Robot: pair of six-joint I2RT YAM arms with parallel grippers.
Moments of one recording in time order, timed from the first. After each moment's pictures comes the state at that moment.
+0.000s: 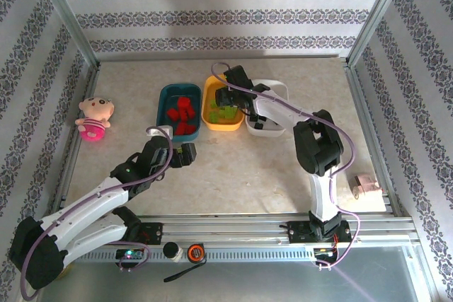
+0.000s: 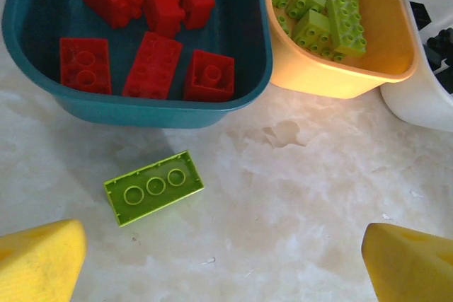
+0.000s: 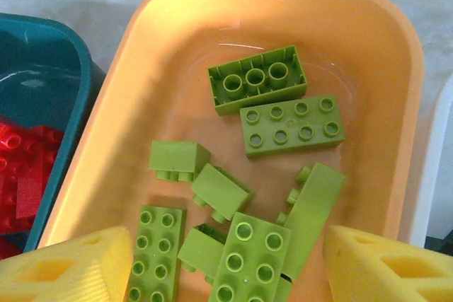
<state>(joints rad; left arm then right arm) -0.61 0.90 0.52 -0.32 -0.24 -0.63 0.56 2.03 1.61 -0.41 0.08 0.39</state>
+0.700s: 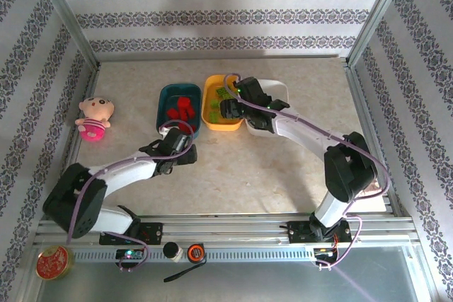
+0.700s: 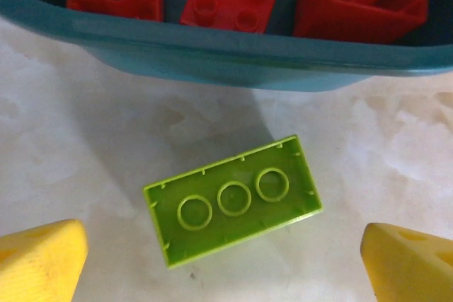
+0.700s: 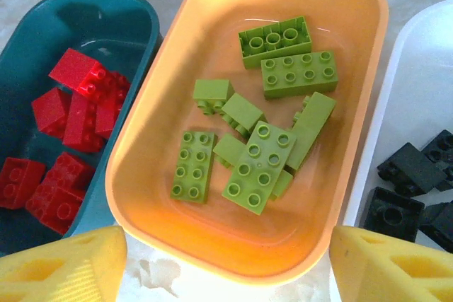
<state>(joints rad) -0.54 1.40 0.62 -0.26 -0.27 -0.63 0.60 1.68 1.26 -0.33 0.05 0.39</state>
